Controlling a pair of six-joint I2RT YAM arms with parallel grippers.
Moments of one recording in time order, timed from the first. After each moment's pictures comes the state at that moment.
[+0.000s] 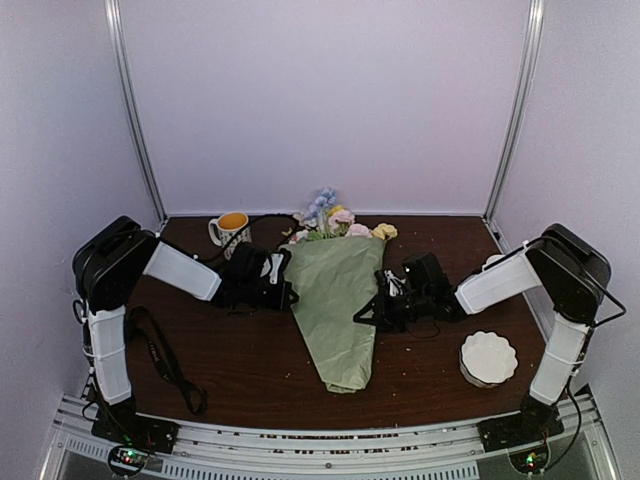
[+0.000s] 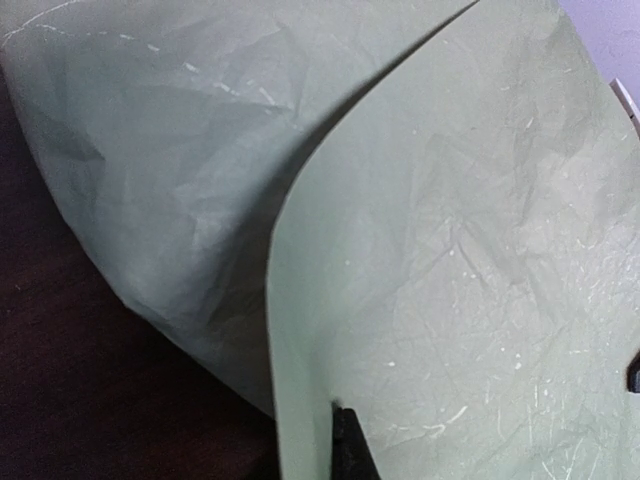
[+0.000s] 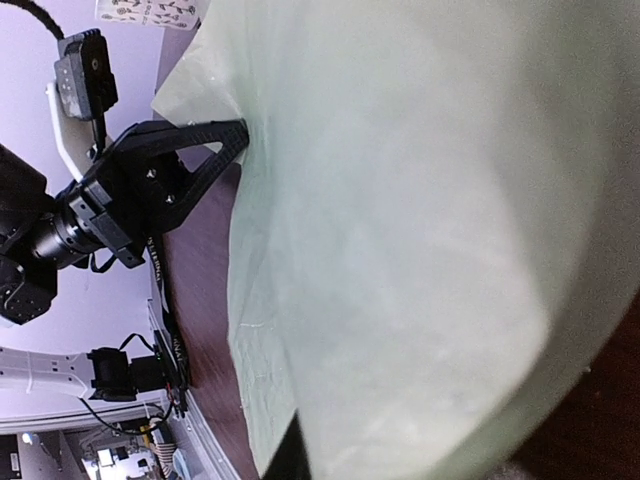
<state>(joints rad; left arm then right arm) -0.63 2.02 1.02 0.28 0.24 -0.36 0.64 1.81 0.80 0.33 -0.55 0.92</state>
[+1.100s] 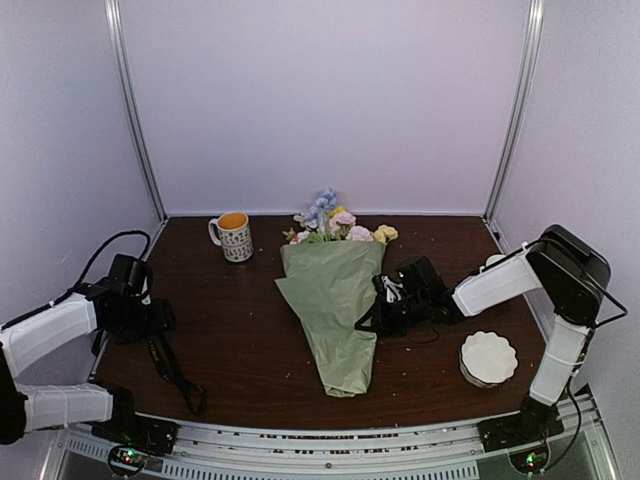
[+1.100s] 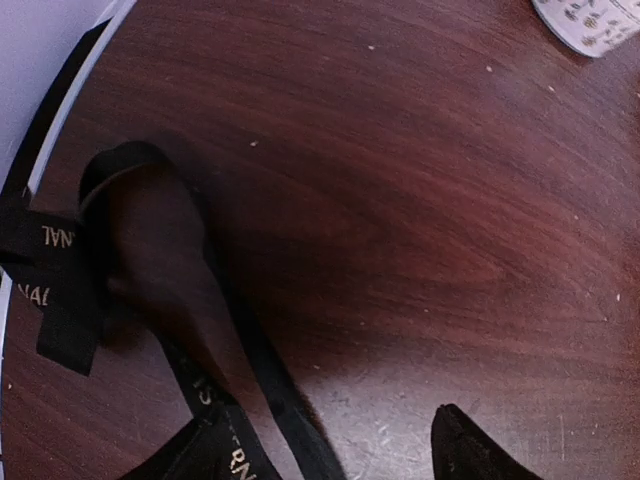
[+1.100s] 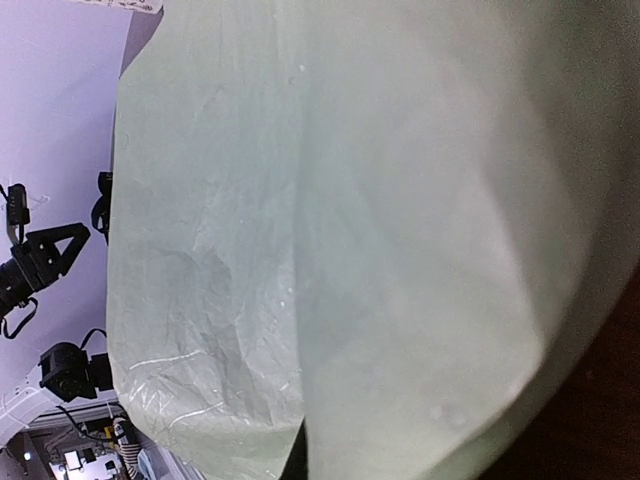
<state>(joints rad) -0.21 1.01 0.53 -0.55 -0.10 -0.47 0.68 1.81 0.81 0.24 -0.47 0.85</state>
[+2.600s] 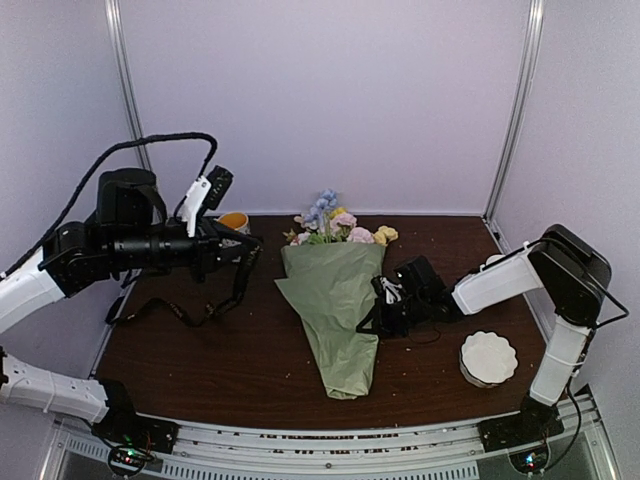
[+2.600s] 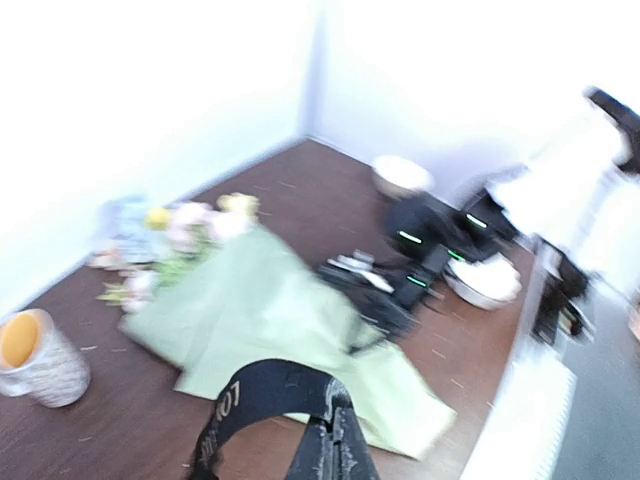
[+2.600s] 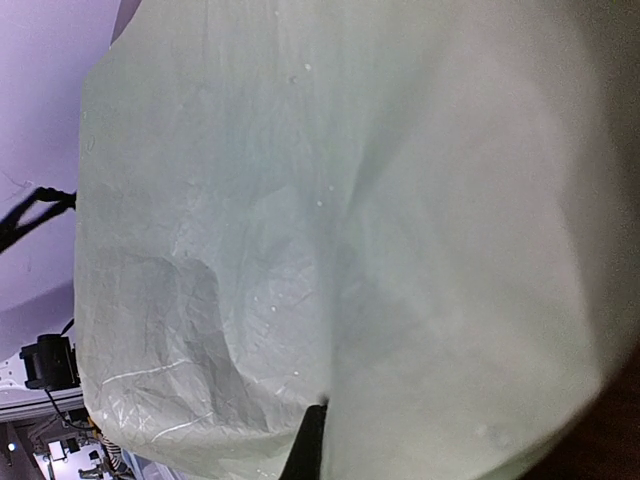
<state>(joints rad) -0.83 1.02 1.12 -0.44 0.14 -0.09 0.69 1.80 0.83 0.17 -0.46 0.80</state>
